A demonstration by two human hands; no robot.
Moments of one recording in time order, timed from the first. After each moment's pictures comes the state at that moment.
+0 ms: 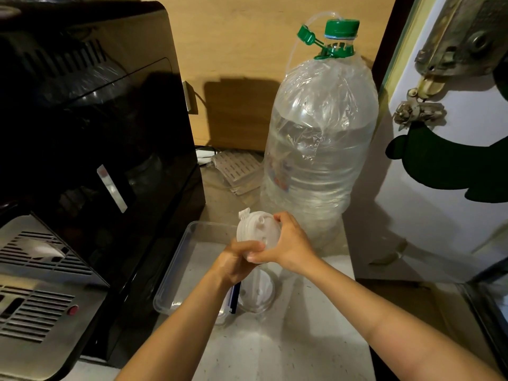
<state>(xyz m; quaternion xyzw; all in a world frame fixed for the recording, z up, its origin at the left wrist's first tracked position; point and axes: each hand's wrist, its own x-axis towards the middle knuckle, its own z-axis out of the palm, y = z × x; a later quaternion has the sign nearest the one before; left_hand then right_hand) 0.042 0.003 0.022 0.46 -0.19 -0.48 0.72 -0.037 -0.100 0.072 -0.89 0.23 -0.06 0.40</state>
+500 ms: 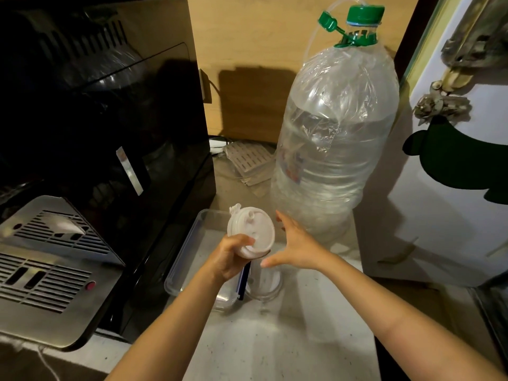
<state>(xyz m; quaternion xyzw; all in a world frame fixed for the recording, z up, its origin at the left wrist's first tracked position) 0.044 0.031 0.014 0.49 -0.13 -0.43 0.75 -0.035 -0.111 0.044 -0.90 0.15 0.09 0.39</state>
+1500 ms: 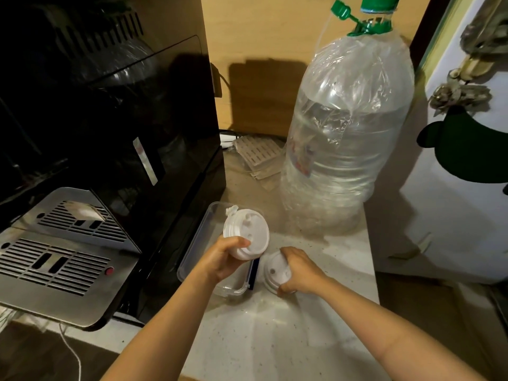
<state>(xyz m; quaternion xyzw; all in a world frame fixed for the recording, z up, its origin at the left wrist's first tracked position) 0.043 0.062 0.007 0.49 -0.12 -0.44 0.74 -0.052 -0.096 -0.028 -0.94 0.16 0.17 0.26</state>
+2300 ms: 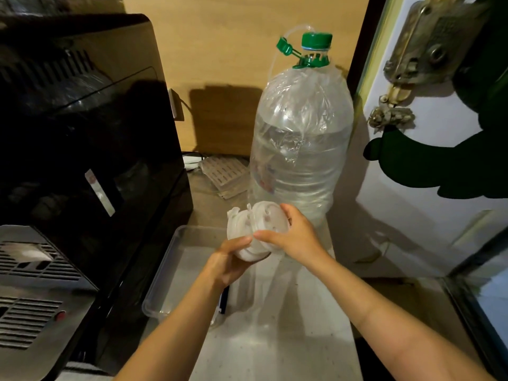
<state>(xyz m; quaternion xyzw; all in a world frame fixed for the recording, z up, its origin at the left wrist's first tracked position) 0.031 -0.001 0.031 0.40 -0.18 -0.50 0.75 -0.062 -0.114 0.093 -0.82 0.28 -0.13 0.48</state>
